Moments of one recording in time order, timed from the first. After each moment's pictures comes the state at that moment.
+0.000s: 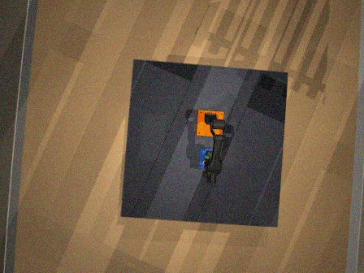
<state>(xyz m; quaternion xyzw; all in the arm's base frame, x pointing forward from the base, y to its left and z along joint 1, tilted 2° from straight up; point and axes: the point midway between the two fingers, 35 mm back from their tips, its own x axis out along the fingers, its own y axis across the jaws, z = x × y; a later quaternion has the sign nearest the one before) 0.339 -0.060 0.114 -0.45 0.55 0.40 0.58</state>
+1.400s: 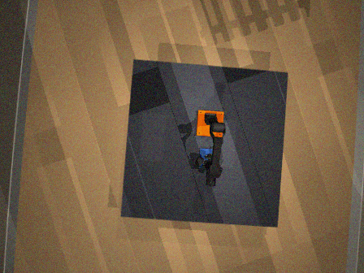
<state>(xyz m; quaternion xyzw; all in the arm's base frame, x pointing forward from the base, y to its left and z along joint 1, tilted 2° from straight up) 0.346 -0.064 0.125 -0.69 0.21 0.67 0.20</state>
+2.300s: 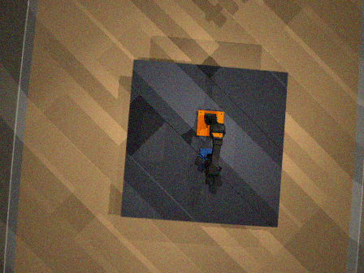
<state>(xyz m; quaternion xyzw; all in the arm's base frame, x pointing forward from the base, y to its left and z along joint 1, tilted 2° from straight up) 0.349 -0.066 0.098 -0.69 0.21 0.66 0.19</state>
